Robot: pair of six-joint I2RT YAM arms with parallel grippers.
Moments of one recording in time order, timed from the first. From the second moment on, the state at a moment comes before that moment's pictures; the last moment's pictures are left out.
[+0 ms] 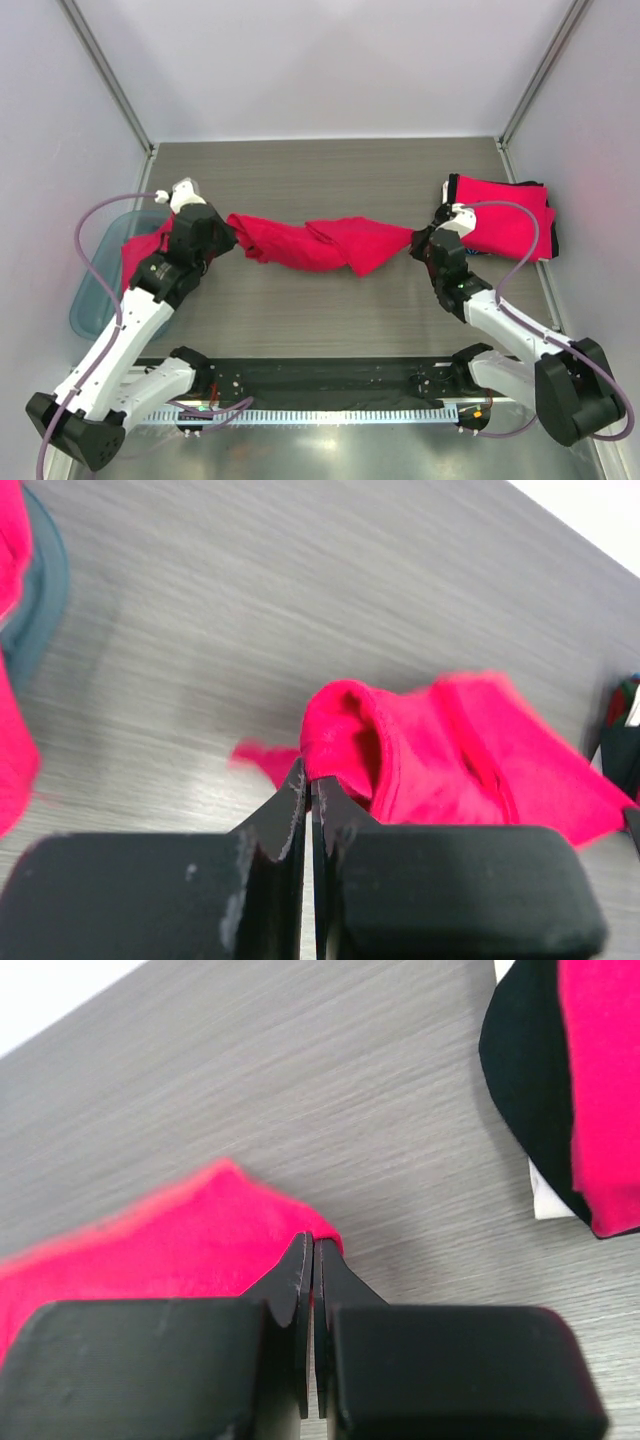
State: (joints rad) left arm -0.44 0.90 0.94 -0.58 -0.36 -0.72; right arm 0.38 1.06 0.43 0.26 0.38 0.60
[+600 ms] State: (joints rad) left arm -0.38 0.96 1.30 -0.74 -0.31 -0.59; right arm 0.40 0.97 0.58 0.01 0.25 0.54
